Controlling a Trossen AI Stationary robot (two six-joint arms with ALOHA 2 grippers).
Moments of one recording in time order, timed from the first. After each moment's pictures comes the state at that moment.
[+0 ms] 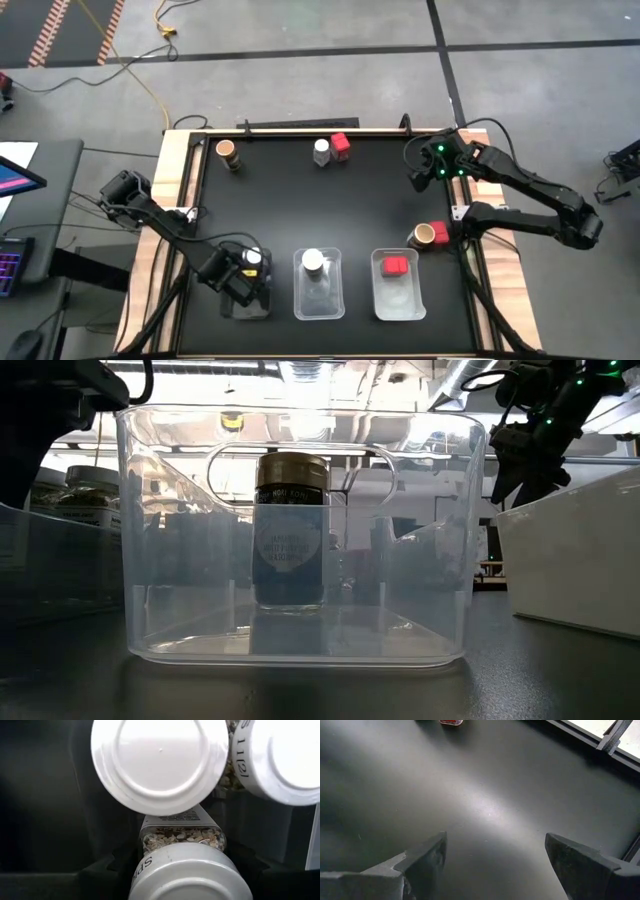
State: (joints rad) left arm -0.65 1.54 1.11 -1.06 -0.09 -2.15; right arm -0.68 0.85 0.75 -0.82 0.02 0.21
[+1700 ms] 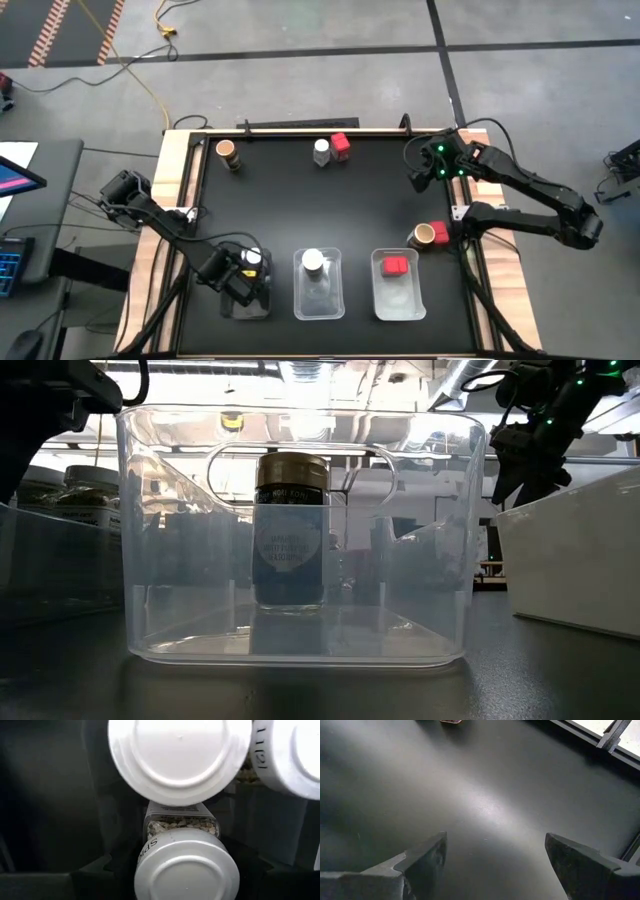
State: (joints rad) left arm -0.65 1.54 1.11 -1.07 -0.05 -2.17; right arm -0.68 0.85 0.75 -0.83 0.02 0.21
